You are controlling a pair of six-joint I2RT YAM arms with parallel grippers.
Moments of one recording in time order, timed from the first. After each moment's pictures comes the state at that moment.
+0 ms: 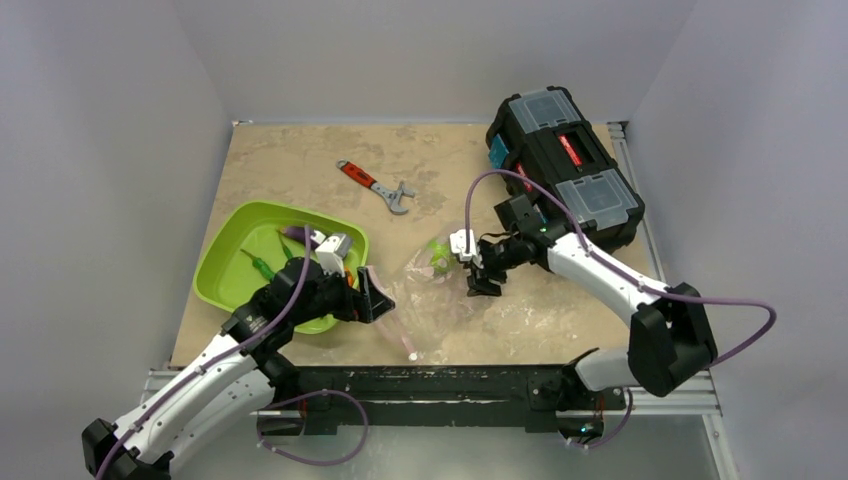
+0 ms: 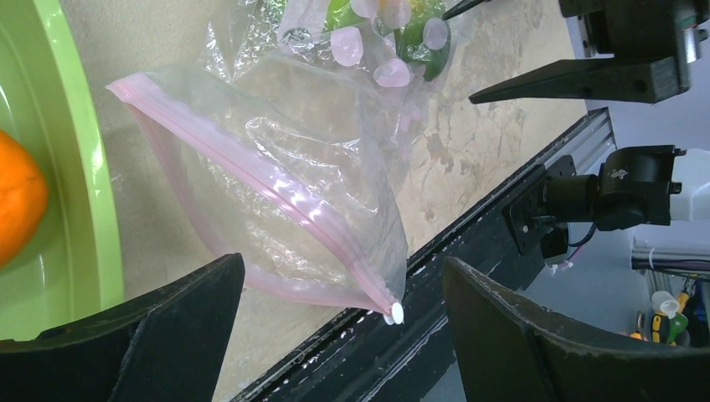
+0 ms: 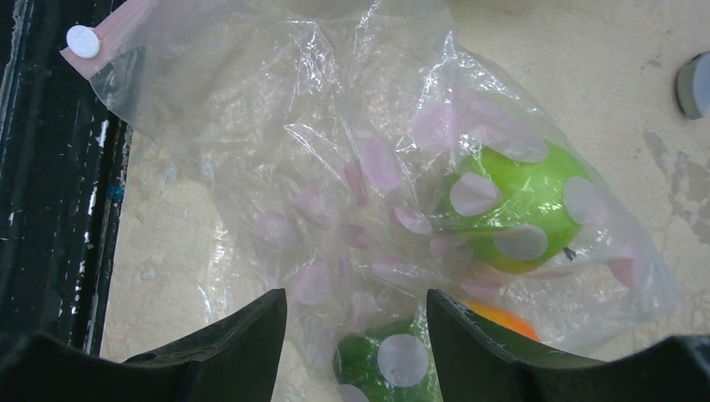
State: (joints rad) left arm -0.66 0.61 0.50 -0.41 0.21 -0.63; right arm 0.52 1.40 0.94 -0.65 -0.69 -0.99
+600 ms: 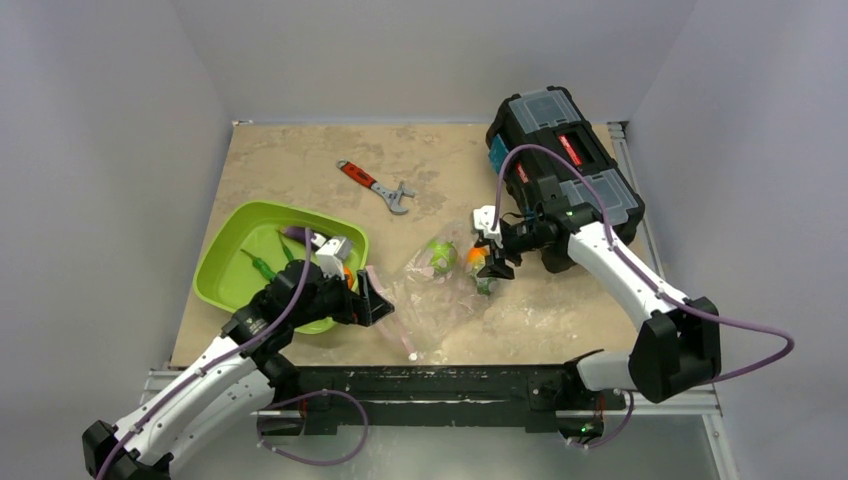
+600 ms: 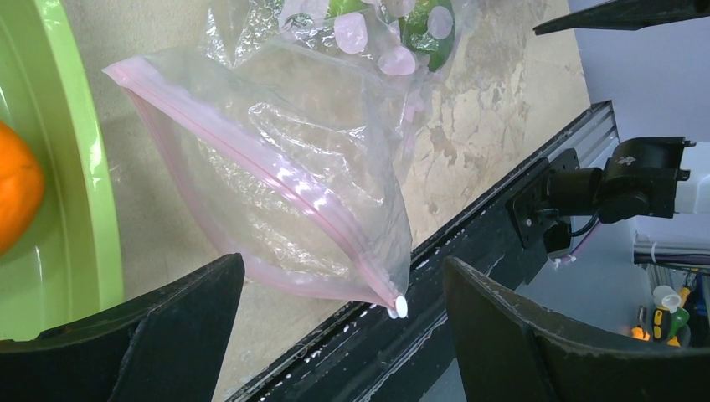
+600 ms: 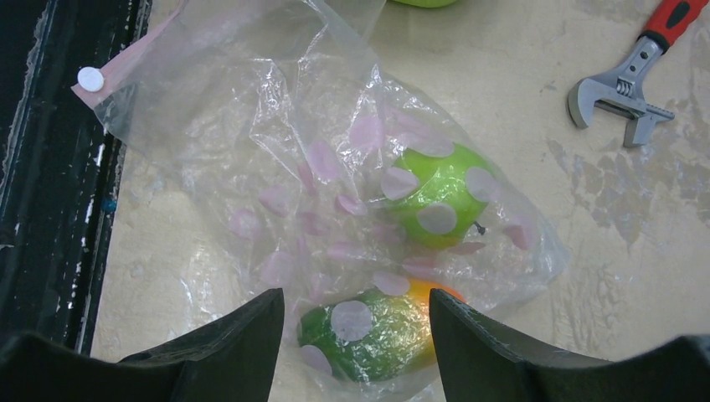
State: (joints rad) left arm -0.66 0.59 0.48 -0.42 0.21 -0.63; right arm 0.36 1.34 1.04 -0.77 -0.83 -1.07
